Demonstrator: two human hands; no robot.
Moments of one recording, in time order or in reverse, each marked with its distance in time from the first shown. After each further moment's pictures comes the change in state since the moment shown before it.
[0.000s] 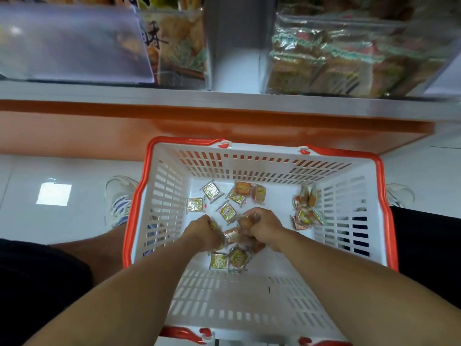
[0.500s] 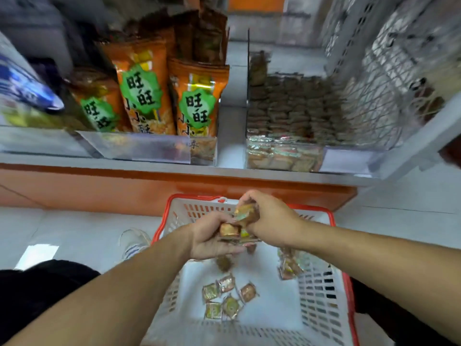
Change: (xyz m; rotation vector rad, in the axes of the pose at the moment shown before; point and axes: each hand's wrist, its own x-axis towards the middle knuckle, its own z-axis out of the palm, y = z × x) left_hand -0.143 0.109 -0.116 -1.204 -0.785 0.181; right_hand -0.194 -0.181 -0.092 -0.471 0.148 -0.654
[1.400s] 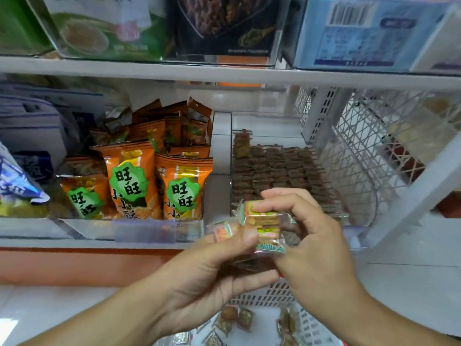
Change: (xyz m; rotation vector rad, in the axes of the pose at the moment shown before) left_hand -0.117 0.050 0.150 0.217 -0.223 0.476; right_hand -0.044 -0.075 -0.089 0.384 0.617 -0.461
